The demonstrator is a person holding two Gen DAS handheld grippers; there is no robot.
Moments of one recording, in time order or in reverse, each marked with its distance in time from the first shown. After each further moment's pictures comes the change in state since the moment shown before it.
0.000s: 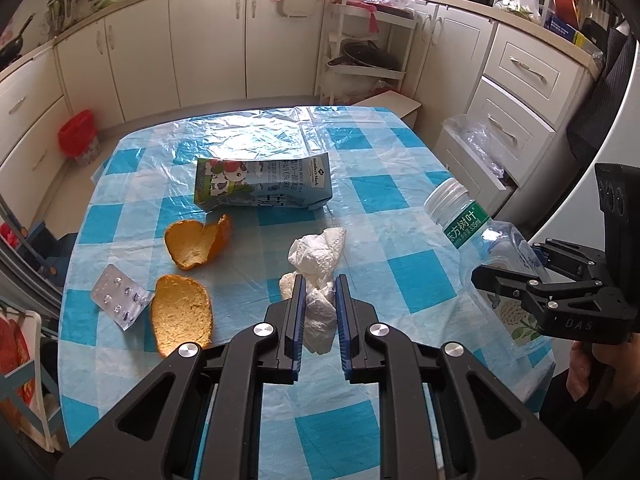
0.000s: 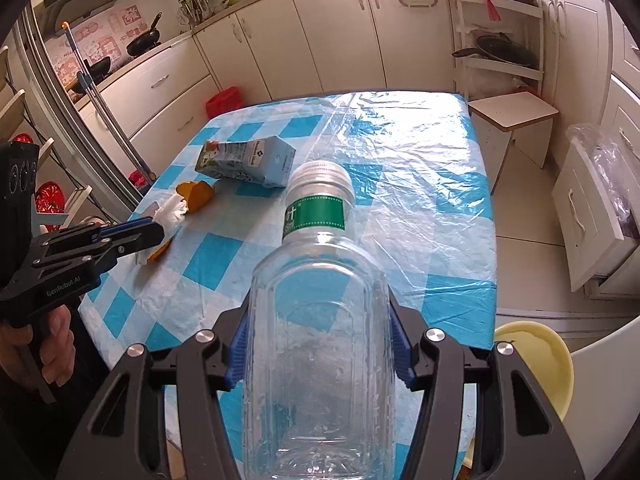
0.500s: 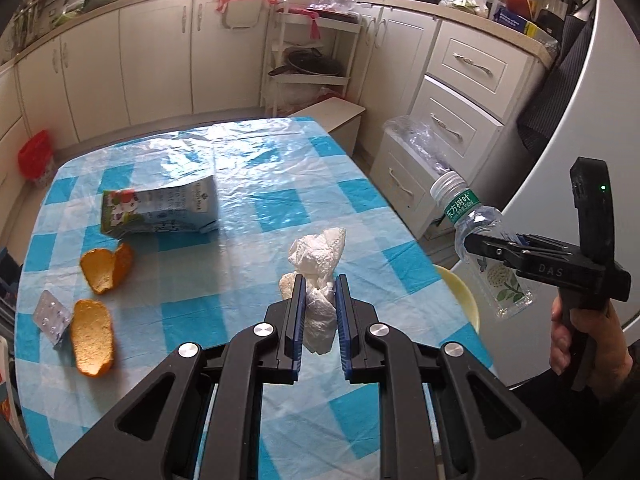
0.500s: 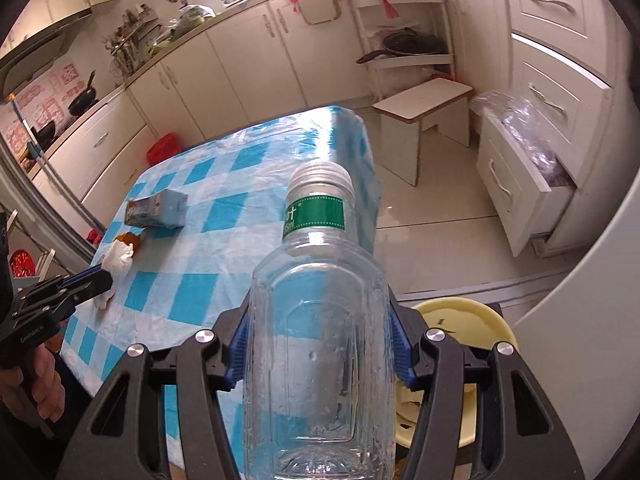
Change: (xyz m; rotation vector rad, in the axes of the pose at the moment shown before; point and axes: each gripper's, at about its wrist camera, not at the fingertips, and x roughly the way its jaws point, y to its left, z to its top) left arm 0.003 -0.079 0.008 0.072 -0.033 -0.156; right arm -0.056 -0.099 -0.021 0.222 -0.086 -0.157
